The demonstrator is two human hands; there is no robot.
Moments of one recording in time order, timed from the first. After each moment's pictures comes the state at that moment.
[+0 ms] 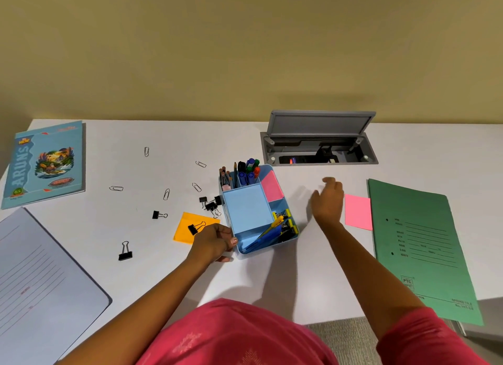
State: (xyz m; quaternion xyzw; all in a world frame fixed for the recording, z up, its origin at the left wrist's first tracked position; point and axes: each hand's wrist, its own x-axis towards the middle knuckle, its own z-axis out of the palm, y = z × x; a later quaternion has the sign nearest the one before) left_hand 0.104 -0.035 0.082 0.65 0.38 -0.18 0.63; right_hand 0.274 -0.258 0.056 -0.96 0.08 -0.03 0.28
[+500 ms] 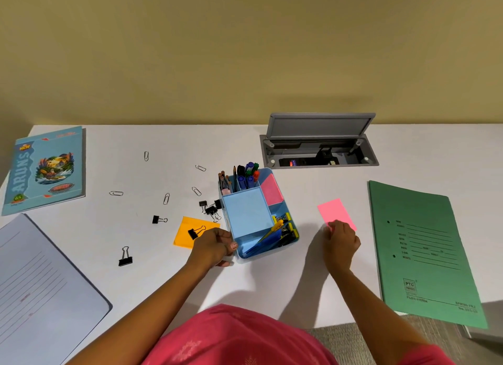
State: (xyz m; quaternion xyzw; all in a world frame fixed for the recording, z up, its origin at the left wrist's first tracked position) left_hand 0.106 -0.033 0.077 0.65 0.39 -0.18 0.63; right_hand 0.210 -0.321 -0.017 -0.98 0.07 -0.09 0.17
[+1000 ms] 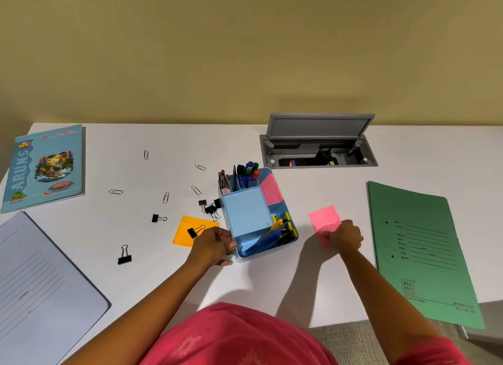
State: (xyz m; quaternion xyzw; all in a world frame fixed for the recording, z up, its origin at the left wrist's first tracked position) left_hand 0.104 -0.034 0.079 0.65 0.38 -0.18 0.64; right_hand 0.243 -0.321 0.029 -0.94 0.25 0.16 0.18
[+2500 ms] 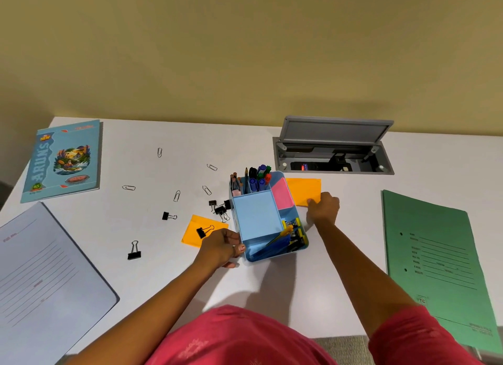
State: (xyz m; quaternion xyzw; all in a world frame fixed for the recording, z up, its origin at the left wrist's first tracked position) left_hand 0.106 -0.033 0.086 0.65 0.38 -0.20 0.62; right_hand 0.289 -0.228 0.037 -0.94 0.15 0.10 0.29
